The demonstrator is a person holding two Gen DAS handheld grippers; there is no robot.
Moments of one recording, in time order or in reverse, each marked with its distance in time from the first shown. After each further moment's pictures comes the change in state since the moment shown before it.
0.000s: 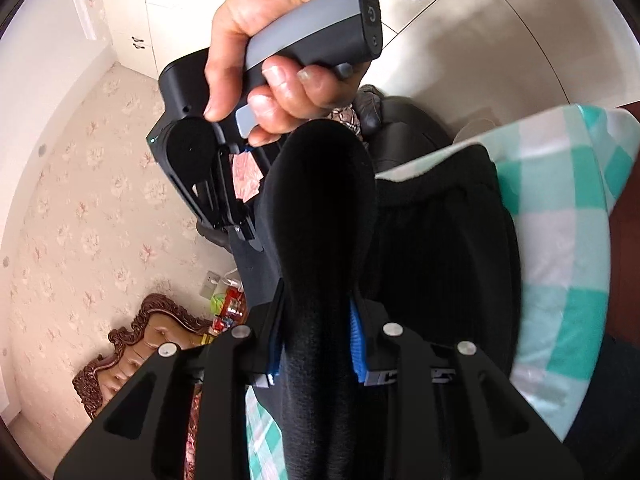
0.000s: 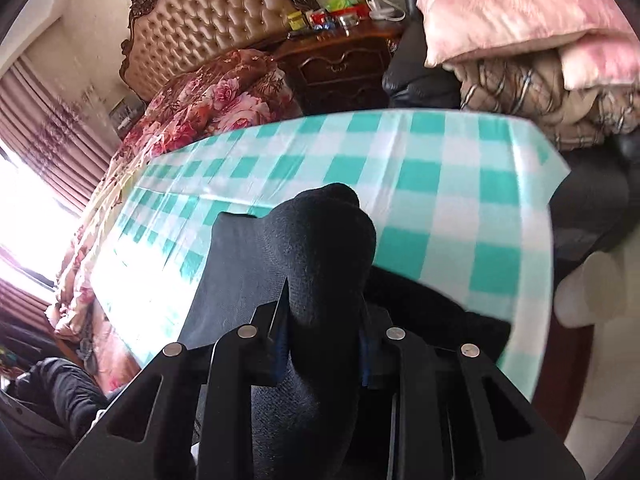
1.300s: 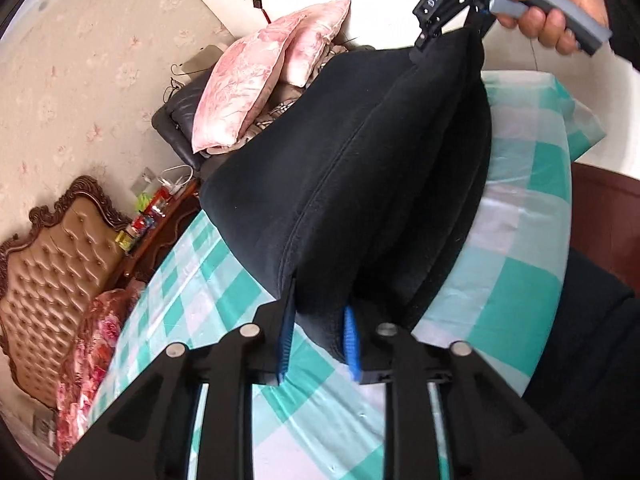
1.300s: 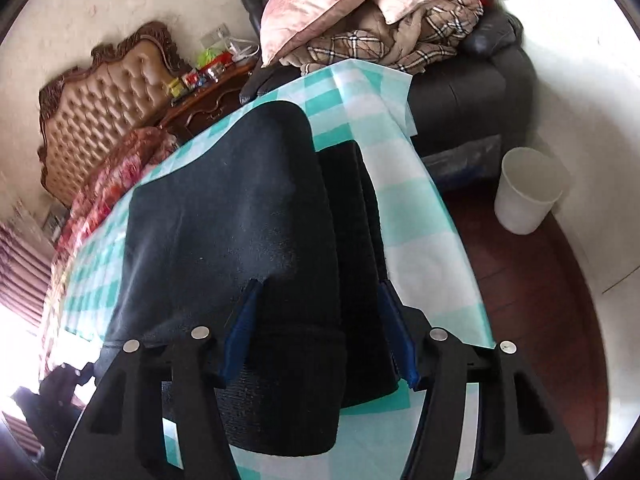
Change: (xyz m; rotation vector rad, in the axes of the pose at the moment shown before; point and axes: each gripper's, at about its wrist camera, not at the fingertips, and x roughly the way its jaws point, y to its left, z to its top) left arm -0.004 0.022 -0.149 -0.354 0.134 -0.299; right arm -0.004 -0.082 -0.176 0.418 -0.231 -0.183
